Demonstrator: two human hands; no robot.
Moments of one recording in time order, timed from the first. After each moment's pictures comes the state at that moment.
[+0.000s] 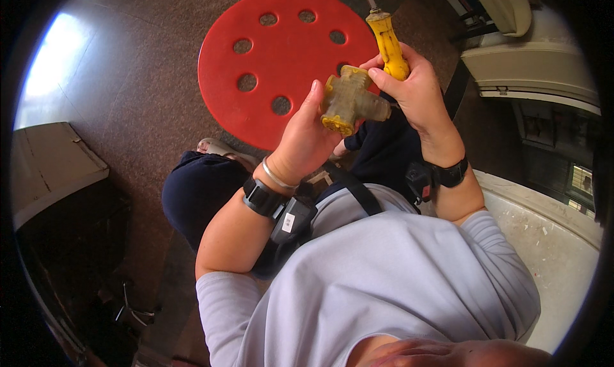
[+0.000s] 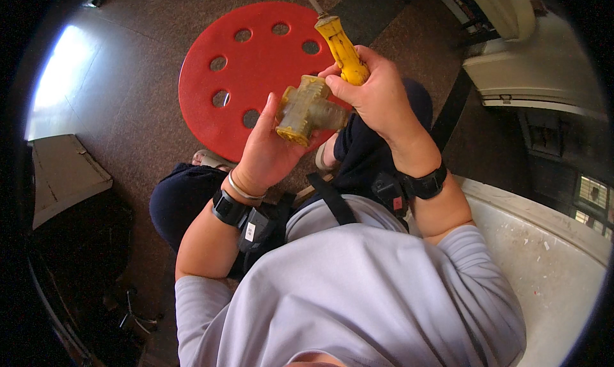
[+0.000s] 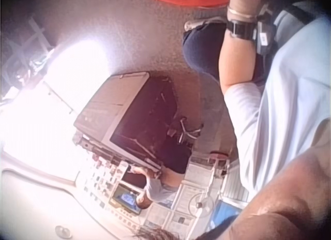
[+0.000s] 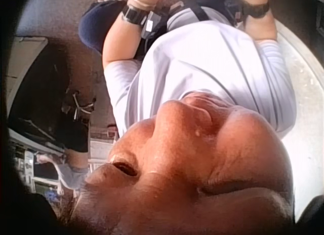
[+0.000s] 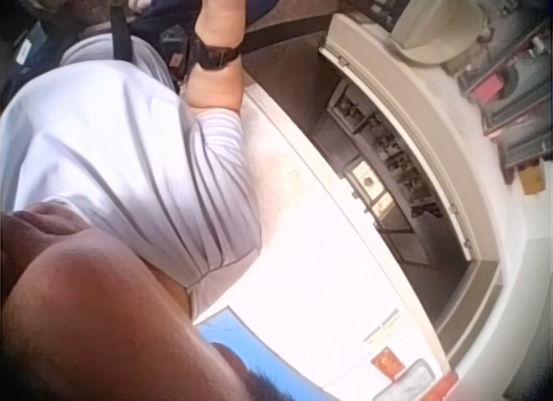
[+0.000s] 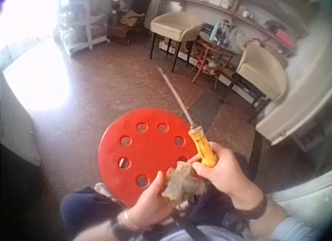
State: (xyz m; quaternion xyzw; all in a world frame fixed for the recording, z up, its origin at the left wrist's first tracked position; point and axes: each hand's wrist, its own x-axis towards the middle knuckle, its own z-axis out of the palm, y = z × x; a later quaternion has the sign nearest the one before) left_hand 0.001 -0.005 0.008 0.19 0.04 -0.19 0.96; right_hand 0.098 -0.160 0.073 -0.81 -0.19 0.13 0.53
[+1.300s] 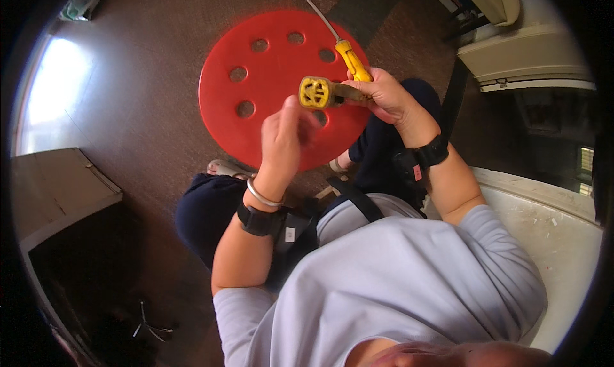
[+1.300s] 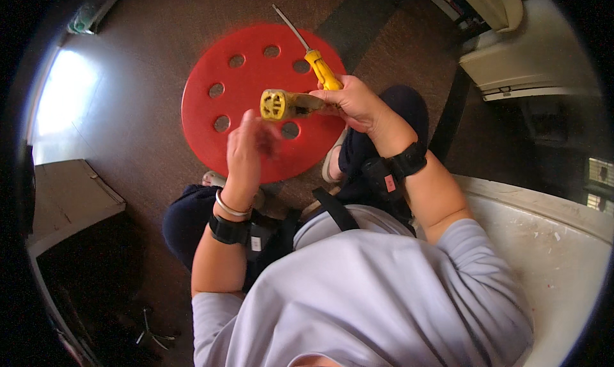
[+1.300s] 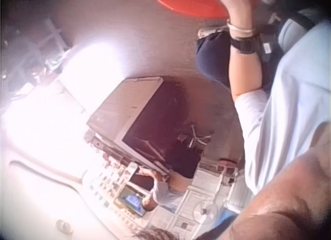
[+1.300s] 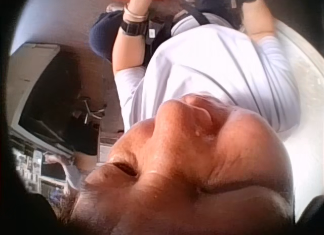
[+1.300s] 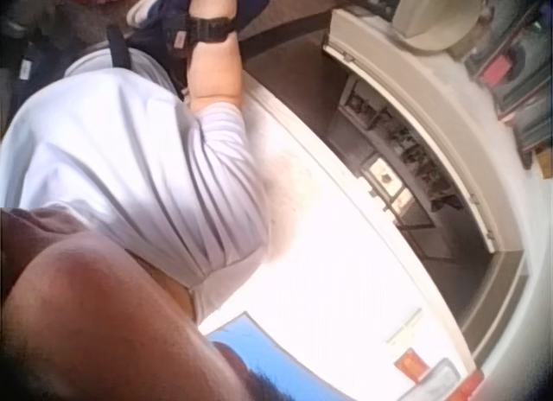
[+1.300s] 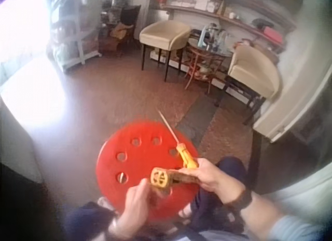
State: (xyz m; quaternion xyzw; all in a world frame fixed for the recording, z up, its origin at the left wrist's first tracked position) left_hand 0.007 0.032 0.014 0.58 0.10 -0.11 0.80; right_hand 0.128 -0.167 0.025 -0.61 0.04 0.35 0.71
